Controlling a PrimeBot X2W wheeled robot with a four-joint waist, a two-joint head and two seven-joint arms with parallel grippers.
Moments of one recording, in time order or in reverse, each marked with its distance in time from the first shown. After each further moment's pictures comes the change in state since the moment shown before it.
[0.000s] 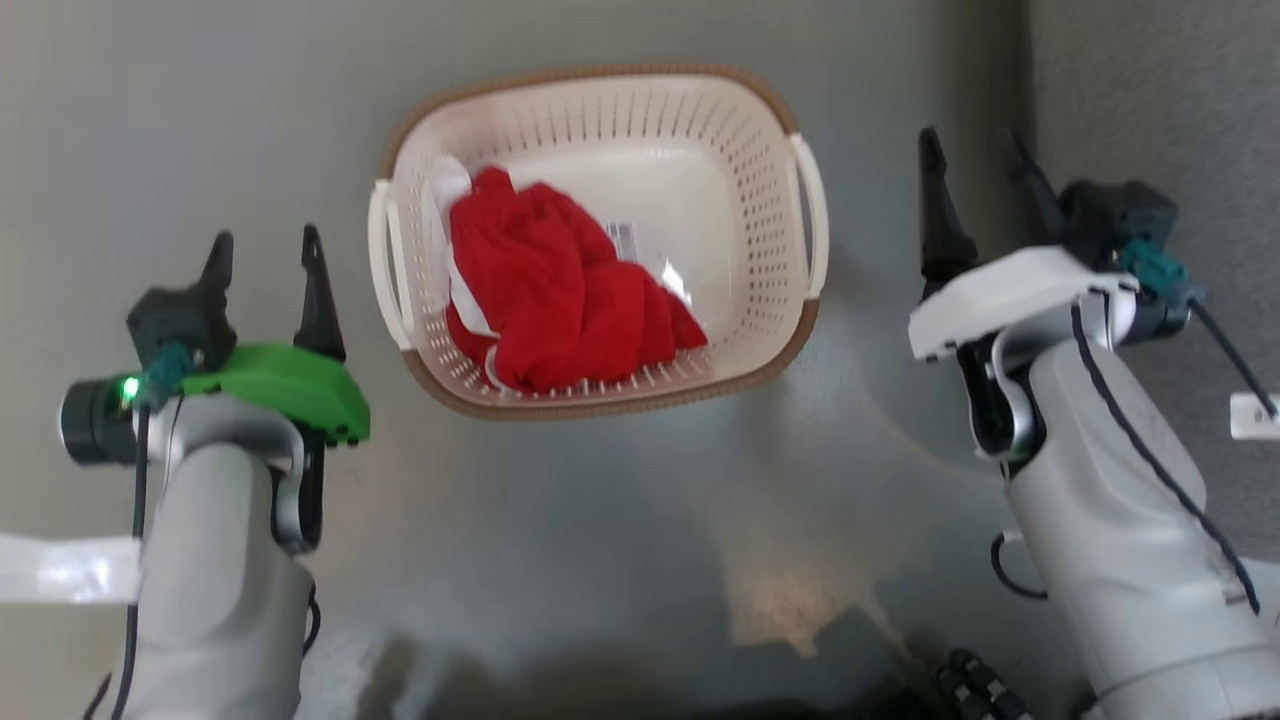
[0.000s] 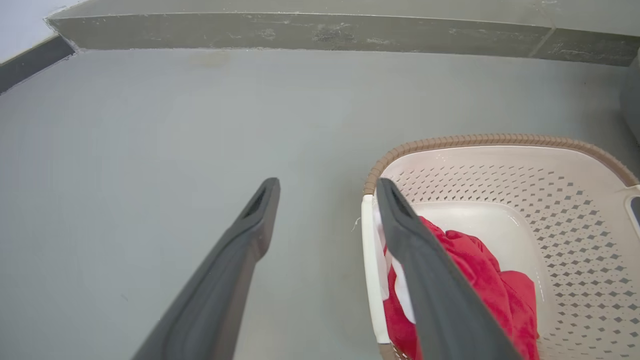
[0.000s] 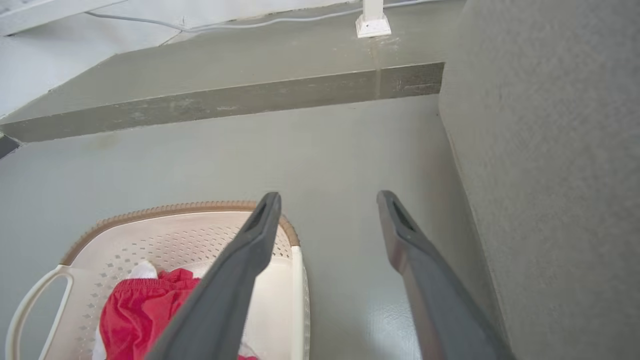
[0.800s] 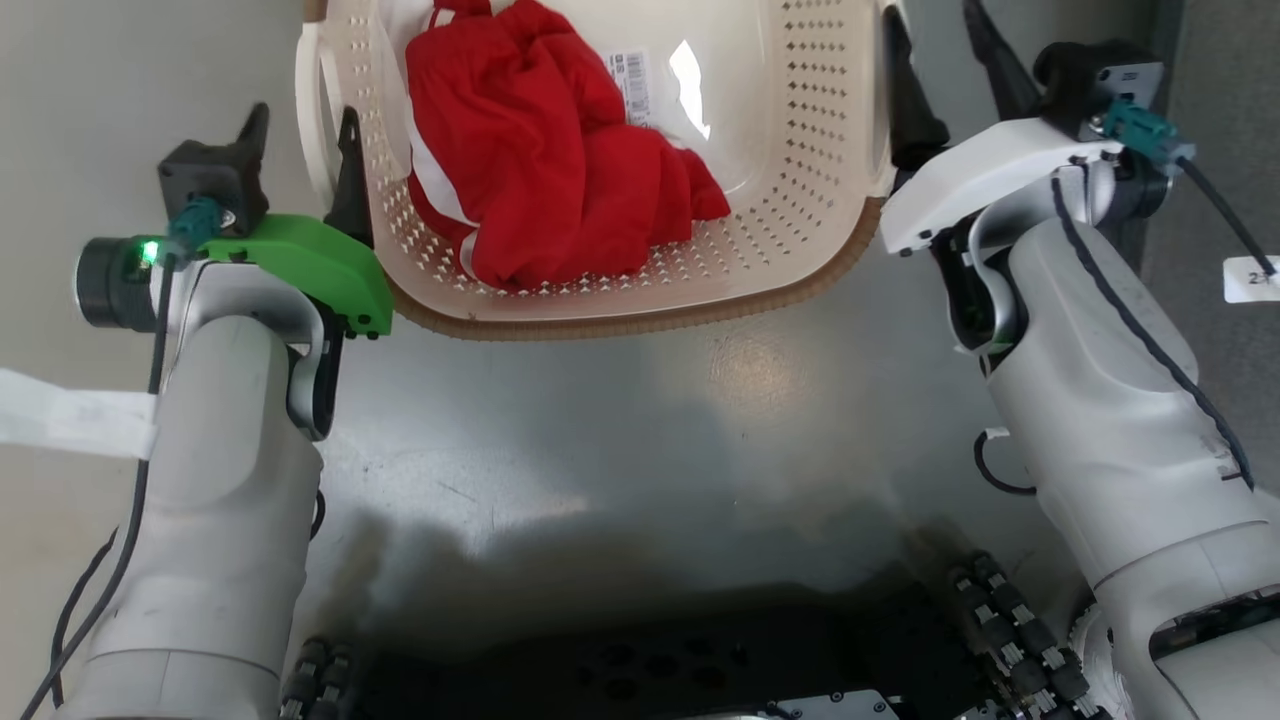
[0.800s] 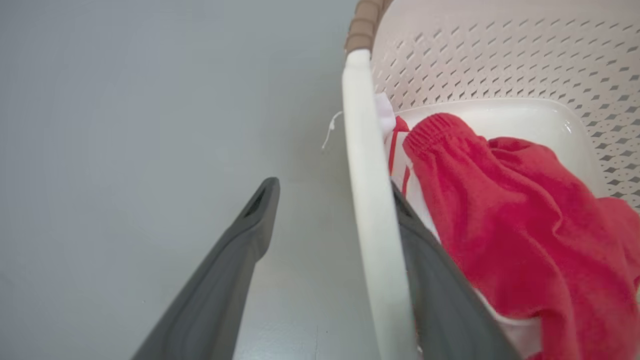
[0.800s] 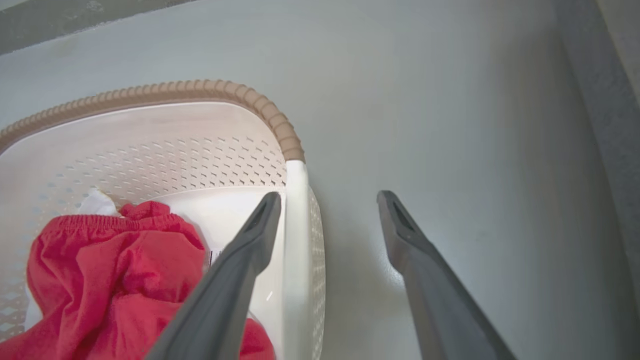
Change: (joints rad) left arm -0.272 -0.008 -0.090 0.221 0.008 -0.045 -0.007; right arm -0.254 -0.011 0.114 0.177 0.099 0.014 0.000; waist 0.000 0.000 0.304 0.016
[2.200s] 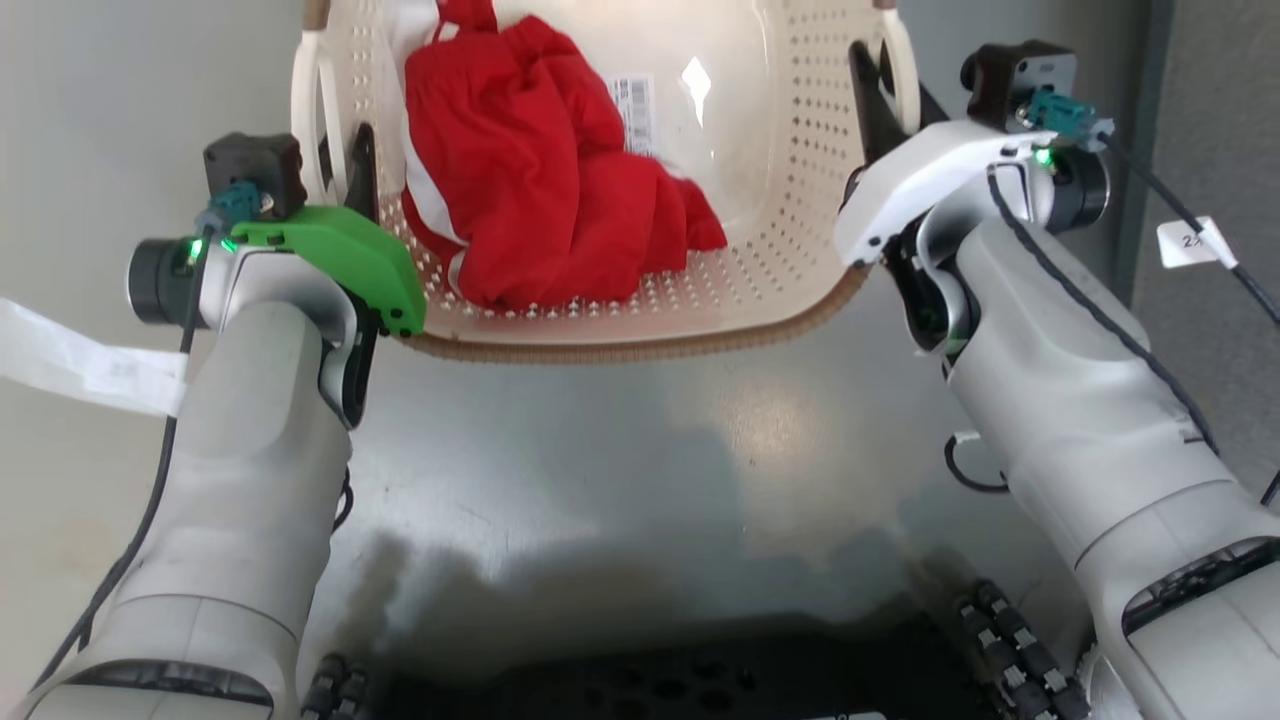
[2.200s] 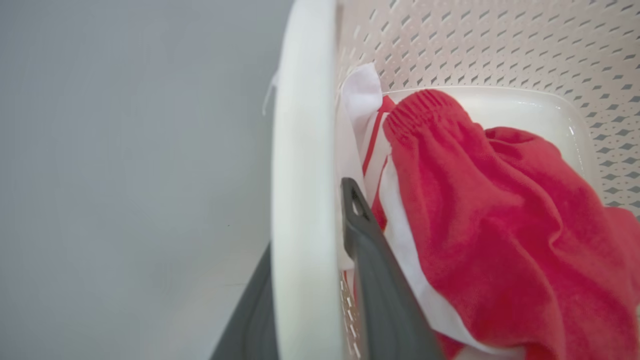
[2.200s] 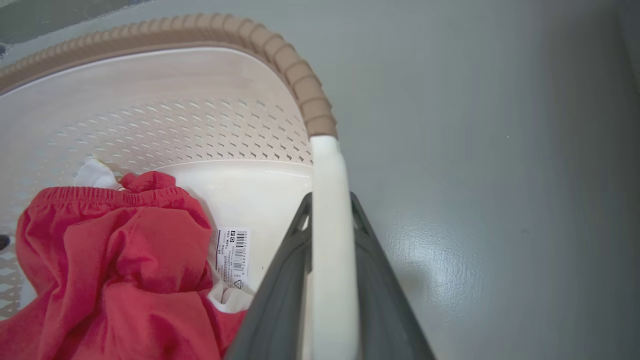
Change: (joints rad) left arm -0.129 -0.031 -0.095 0.272 -0.108 -0.016 -0.044; right arm -0.110 0.017 0.189 0.208 0.160 -0.011 0.000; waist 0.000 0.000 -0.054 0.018
